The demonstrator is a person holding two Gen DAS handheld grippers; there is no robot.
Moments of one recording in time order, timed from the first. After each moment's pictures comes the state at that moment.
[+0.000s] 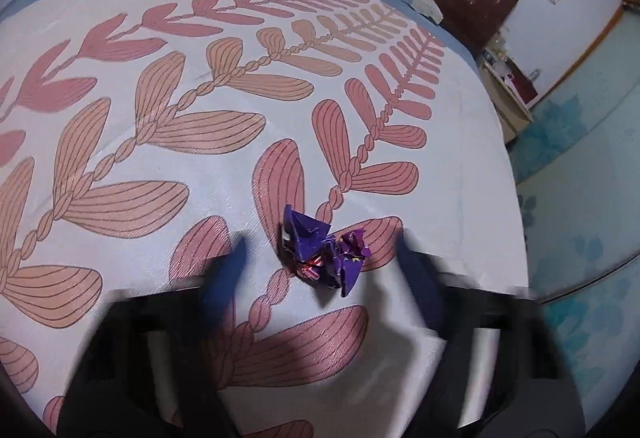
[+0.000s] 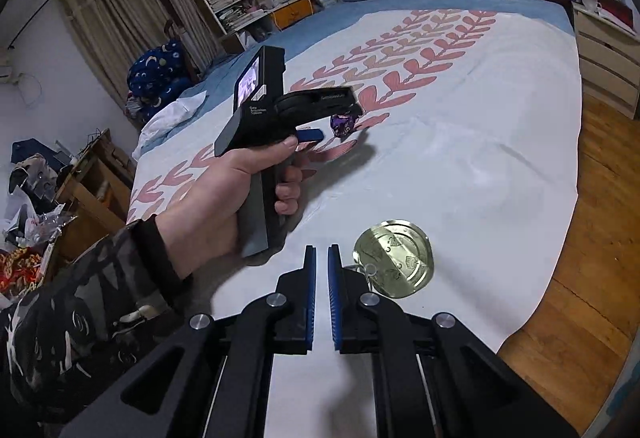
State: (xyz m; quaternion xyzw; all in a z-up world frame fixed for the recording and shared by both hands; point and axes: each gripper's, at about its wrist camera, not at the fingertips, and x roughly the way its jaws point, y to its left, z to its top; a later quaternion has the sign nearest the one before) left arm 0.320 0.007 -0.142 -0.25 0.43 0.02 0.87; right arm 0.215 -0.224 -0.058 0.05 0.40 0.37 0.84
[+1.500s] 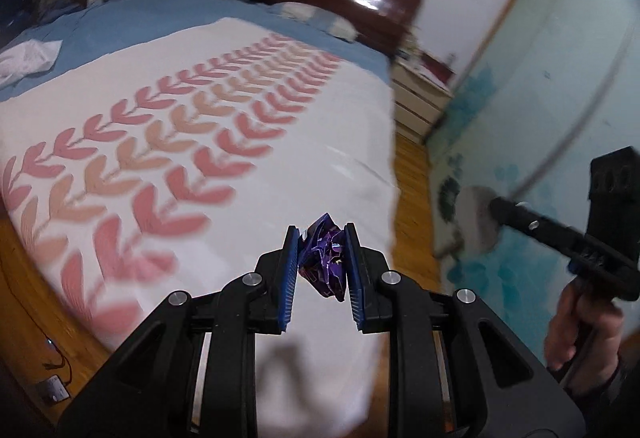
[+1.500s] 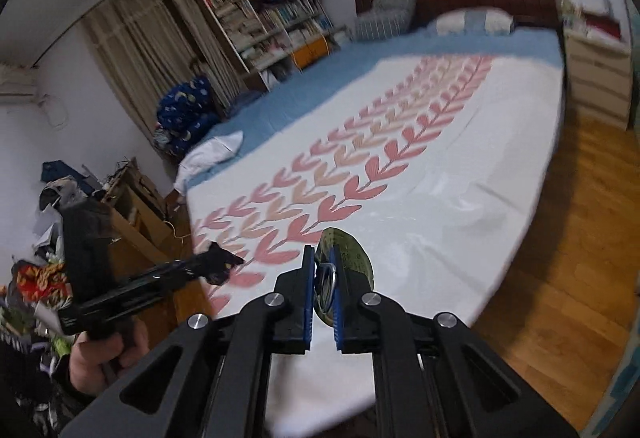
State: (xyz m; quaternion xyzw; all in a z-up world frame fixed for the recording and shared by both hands) left arm -0.014 -0.093 0.032 -0.18 0.36 -0.07 0.92; right arm 0.100 -0.315 0.069 0.08 0.34 0.40 0.85
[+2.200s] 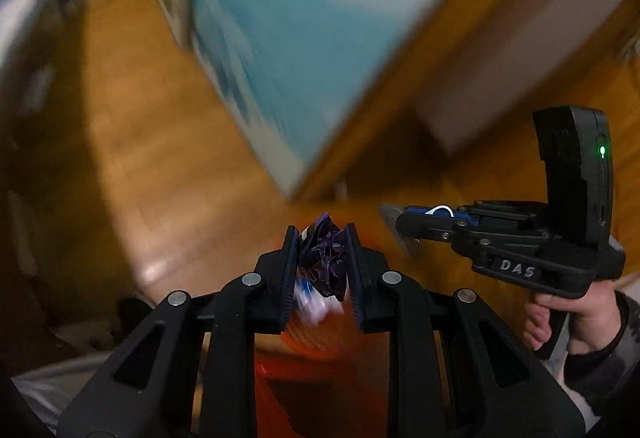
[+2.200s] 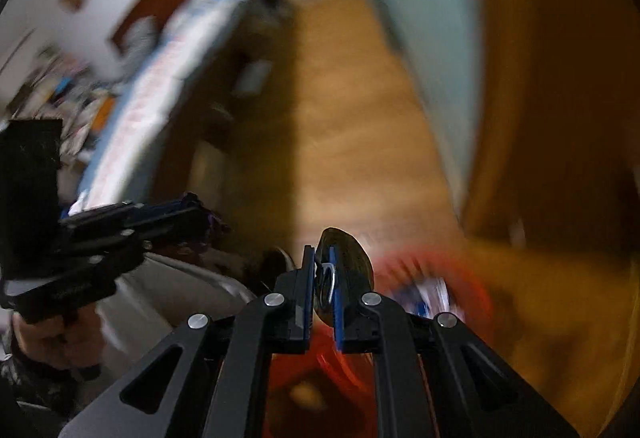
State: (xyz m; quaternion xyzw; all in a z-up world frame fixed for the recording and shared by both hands) left arm -0.195 -0.577 -0.105 0.13 0.56 -0.44 0.69; right arm -0.277 -0.744 -0.167 0.30 0.48 0.02 0.82
